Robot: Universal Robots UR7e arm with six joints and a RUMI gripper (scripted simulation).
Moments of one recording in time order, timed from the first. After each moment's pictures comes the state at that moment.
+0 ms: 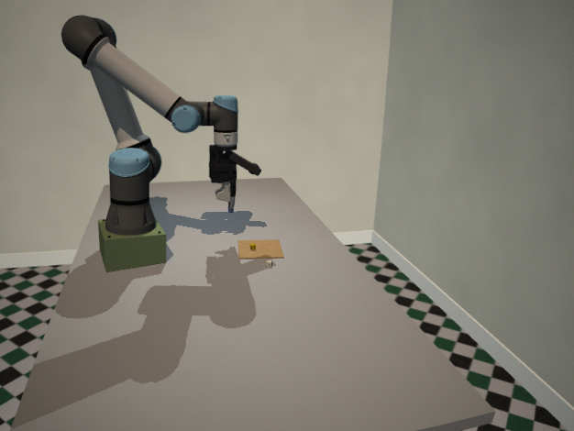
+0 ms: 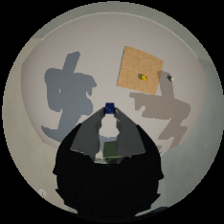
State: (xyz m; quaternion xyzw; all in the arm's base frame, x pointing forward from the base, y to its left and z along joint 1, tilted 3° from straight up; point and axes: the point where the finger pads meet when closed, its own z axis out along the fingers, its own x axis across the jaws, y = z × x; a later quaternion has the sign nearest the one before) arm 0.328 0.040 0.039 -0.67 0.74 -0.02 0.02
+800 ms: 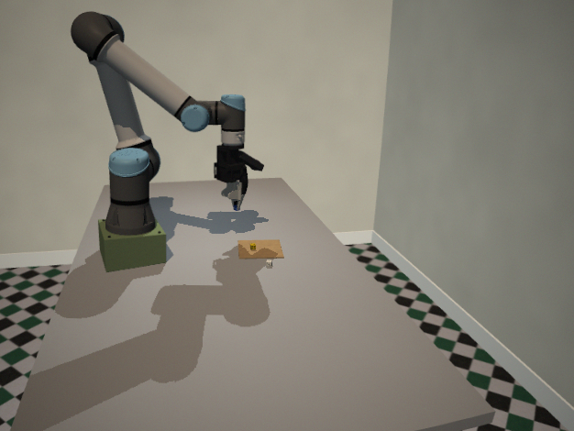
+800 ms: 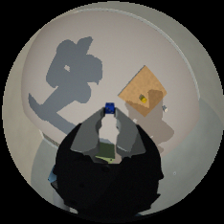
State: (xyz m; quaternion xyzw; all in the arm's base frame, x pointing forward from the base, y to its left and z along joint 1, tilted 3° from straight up) arm 0.350 0.046 0.042 -0.83 0.56 -0.02 0.01
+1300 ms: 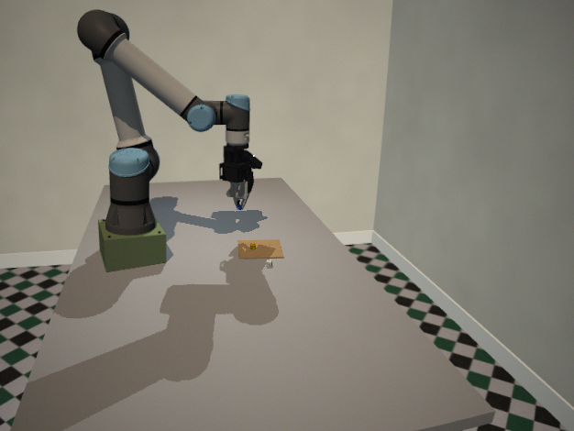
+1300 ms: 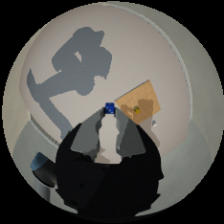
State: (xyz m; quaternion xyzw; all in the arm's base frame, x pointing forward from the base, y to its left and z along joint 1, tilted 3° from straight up) arm 0.363 0.050 0.043 -0.90 0.43 -0.02 0.01
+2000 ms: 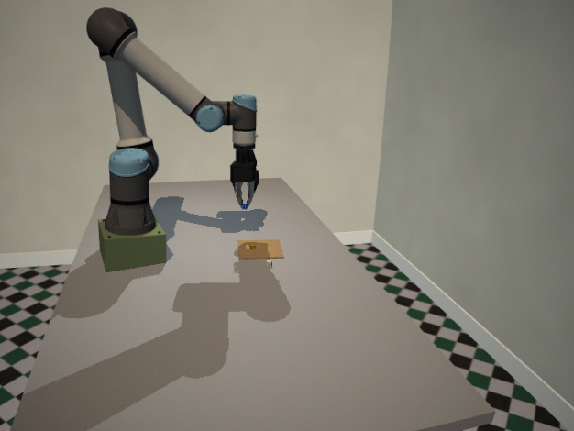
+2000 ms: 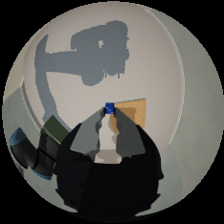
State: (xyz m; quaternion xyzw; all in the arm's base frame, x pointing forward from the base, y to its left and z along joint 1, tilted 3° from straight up) arm 0.380 0.055 0.043 -0.97 0.23 -0.02 0.01
